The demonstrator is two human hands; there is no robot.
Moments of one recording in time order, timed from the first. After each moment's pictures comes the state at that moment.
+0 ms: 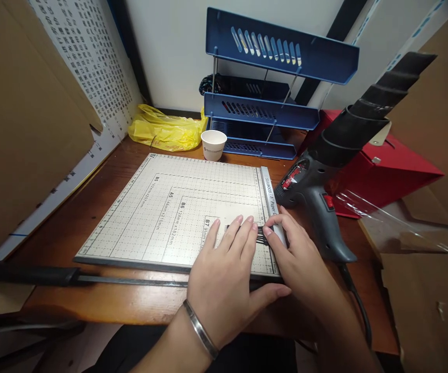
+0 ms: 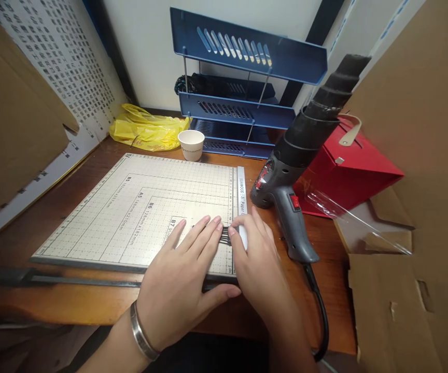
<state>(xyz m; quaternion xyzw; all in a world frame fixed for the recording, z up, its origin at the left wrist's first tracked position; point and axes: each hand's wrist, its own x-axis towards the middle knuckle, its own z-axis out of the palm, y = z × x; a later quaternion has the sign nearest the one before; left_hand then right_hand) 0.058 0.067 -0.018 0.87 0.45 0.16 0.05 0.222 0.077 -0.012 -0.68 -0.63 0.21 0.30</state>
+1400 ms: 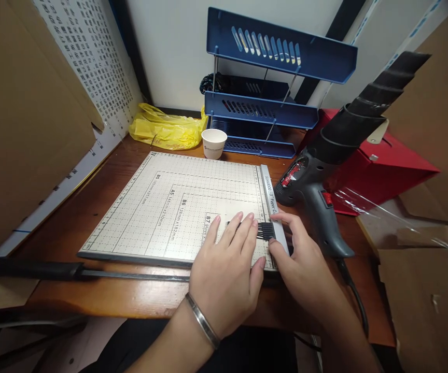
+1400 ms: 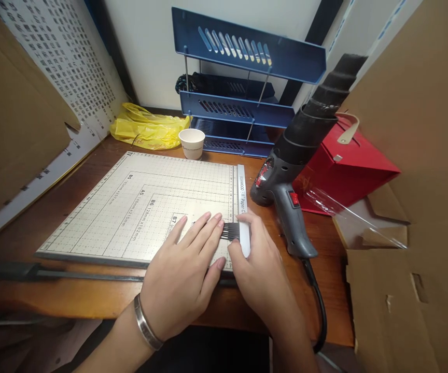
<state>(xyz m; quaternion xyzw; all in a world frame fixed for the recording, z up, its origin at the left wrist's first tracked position) 0.059 0.066 -0.017 0.88 0.45 0.16 0.02 0.218 0.063 -0.008 -0.69 -0.61 0.24 0.33</state>
